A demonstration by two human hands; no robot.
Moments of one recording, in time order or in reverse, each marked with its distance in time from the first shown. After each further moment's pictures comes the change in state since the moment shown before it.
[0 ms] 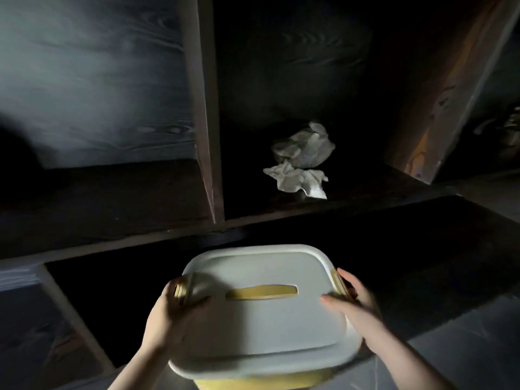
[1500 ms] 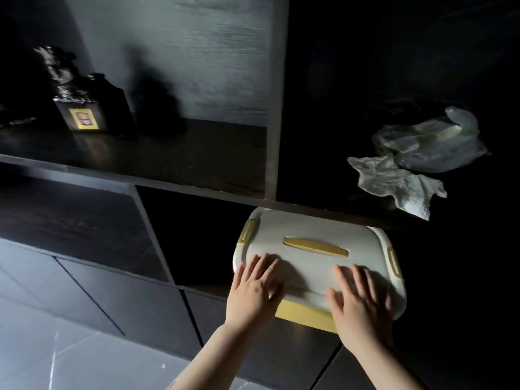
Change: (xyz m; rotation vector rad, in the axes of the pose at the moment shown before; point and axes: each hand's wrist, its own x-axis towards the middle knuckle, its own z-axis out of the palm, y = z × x) left_hand -0.043 0.035 0.097 0.829 0.136 0.139; right_hand 0.059 -0.003 0.073 -1.170 -0.284 -0.628
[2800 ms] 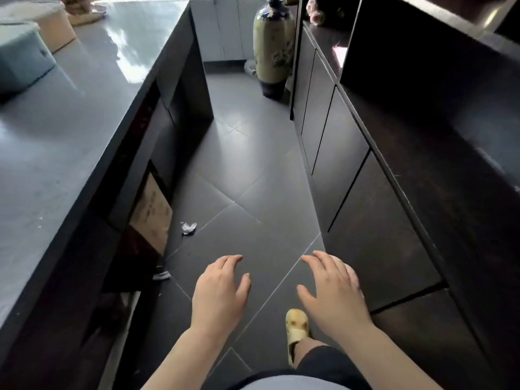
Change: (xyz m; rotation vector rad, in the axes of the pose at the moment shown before) left_hand -0.344 -0.556 -0.190 -0.005 0.468 -1.505; right_hand -0.143 -0.760 0.167 0.077 -0.500 -1.472
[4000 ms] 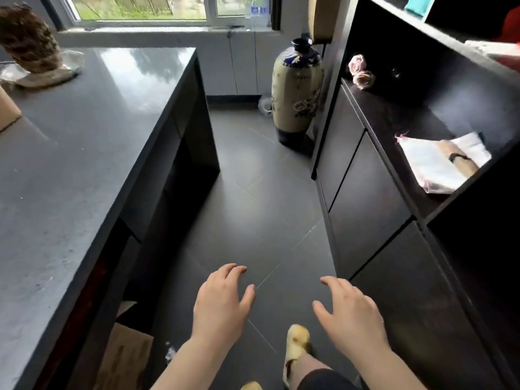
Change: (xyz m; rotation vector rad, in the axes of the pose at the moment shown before) left_hand 0.636 0.001 -0.045 0.041 -0.024 -0.027; right_hand 0.629 -0.035 -0.078 -0.027 -0.068 0.111
